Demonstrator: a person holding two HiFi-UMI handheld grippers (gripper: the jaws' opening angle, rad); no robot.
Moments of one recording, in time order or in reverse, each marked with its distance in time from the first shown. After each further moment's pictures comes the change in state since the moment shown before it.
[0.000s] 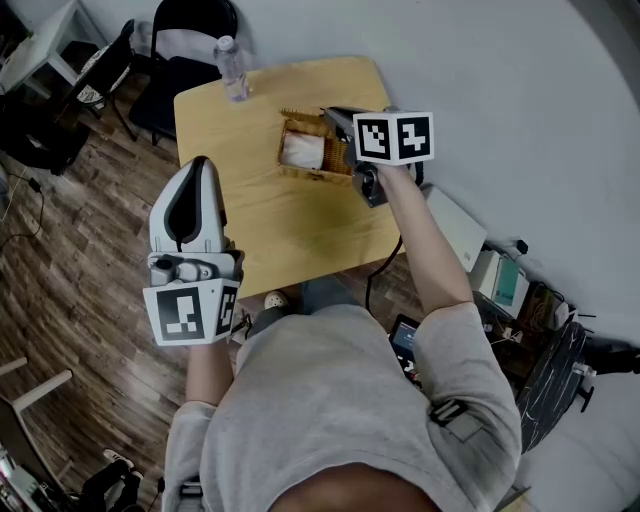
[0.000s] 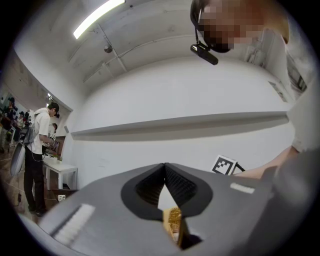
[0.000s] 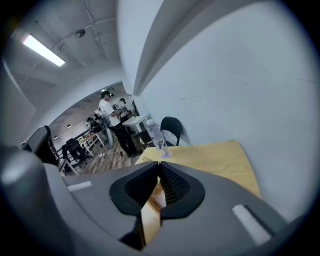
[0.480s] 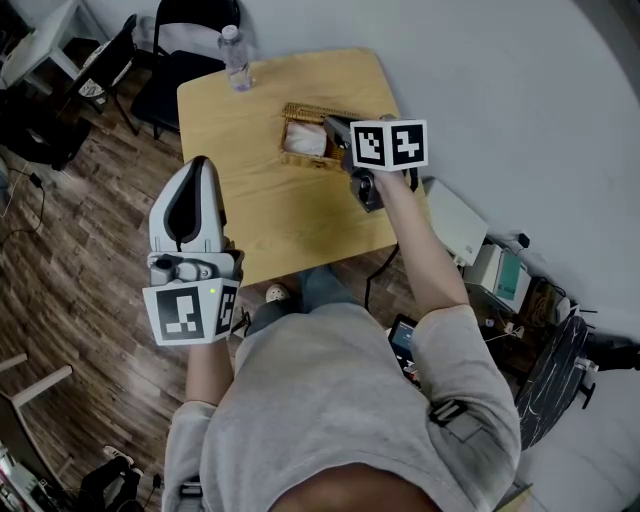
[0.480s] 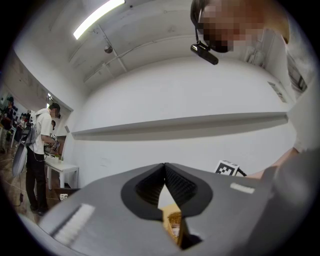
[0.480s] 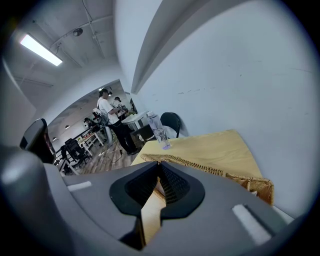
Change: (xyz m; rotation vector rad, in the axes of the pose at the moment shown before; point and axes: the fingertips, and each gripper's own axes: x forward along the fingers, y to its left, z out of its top) left arm -0.027 0.000 0.001 -0.001 0.008 -0.001; right arm -0.001 0.010 -0.041 0.025 0.021 -0.017
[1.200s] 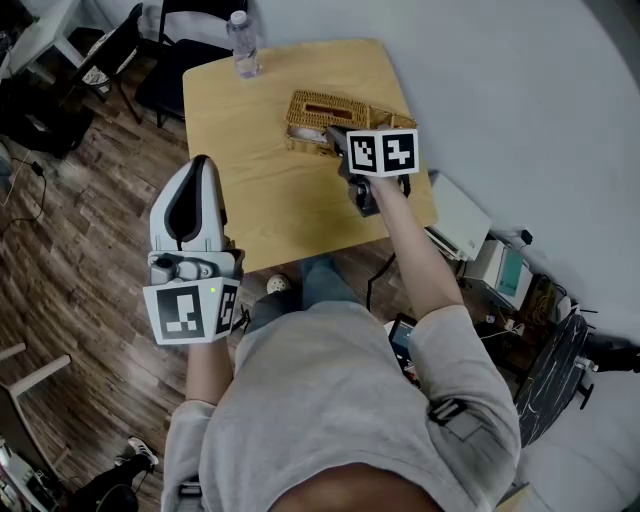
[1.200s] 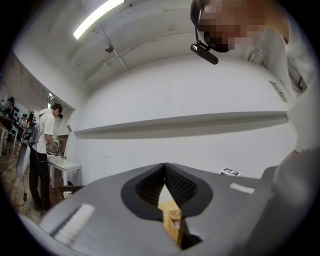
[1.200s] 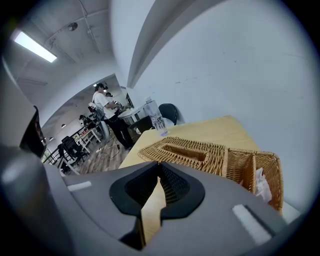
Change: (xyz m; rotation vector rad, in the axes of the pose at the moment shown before) left arm -0.026 0.001 -0.006 0.001 0.026 0.014; right arm 0.013 -0.002 -0.058 0.026 0.059 -0.038
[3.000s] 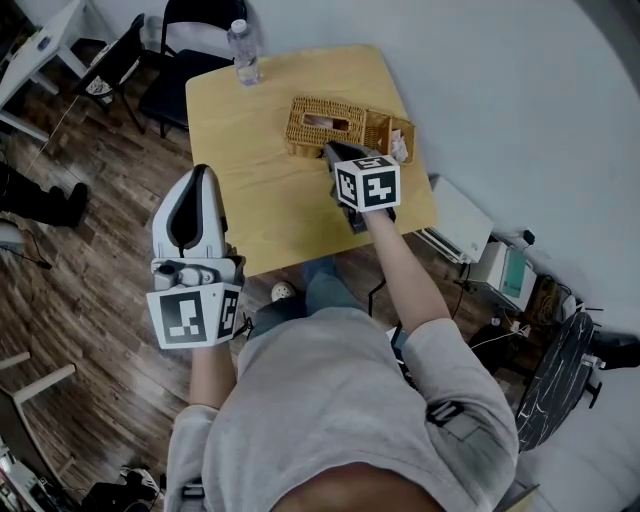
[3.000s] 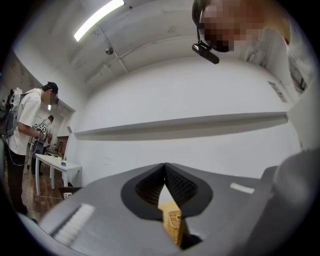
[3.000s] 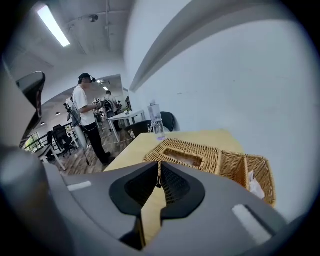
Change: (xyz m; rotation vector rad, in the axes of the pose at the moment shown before) left arm -0.014 0.004 0.006 0.000 -0.019 0.001; right arm -0.005 0.009 -0.022 -0.137 -0.127 -0.121
